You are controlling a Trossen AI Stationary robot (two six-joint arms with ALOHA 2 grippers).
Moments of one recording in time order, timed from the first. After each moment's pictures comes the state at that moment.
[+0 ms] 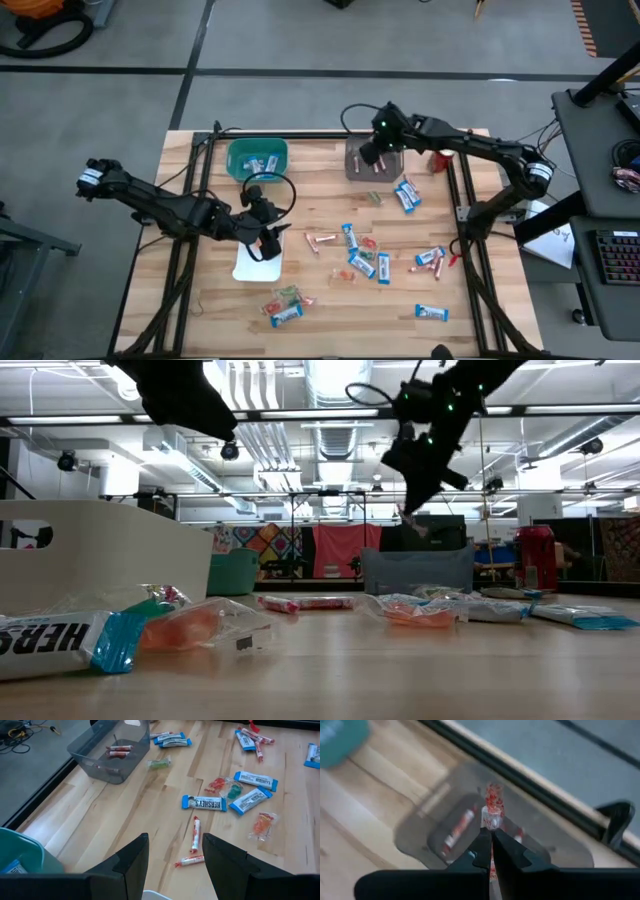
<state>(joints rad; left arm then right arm) -0.32 1.19 0.90 -0.44 -0.58 -0.41 -0.59 1.52 1.20 -0.62 0.15 0.28</state>
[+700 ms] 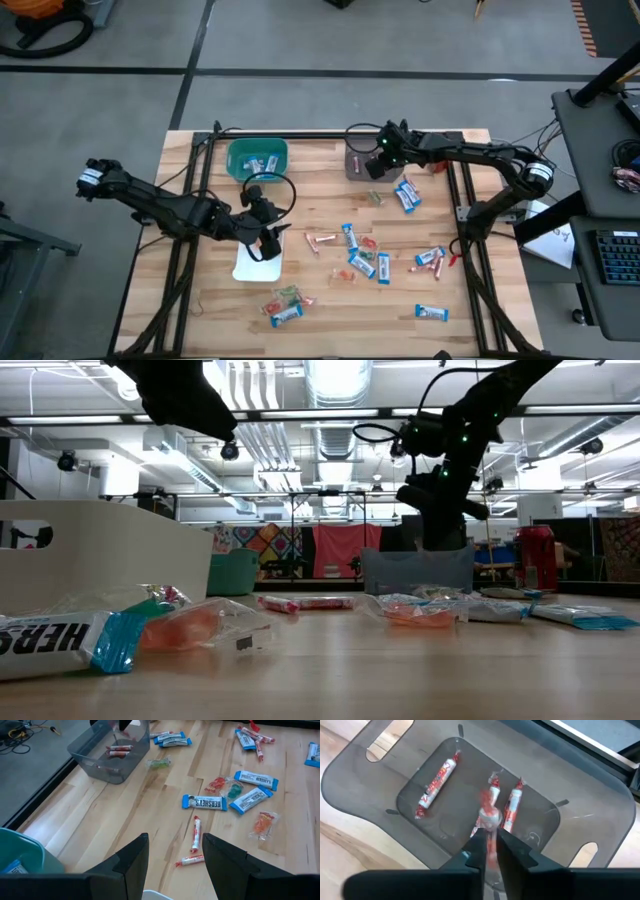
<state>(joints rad) -0.32 1.19 0.90 -0.44 -0.58 -0.41 -0.59 1.52 0.97 -0.50 0.15 0.35</state>
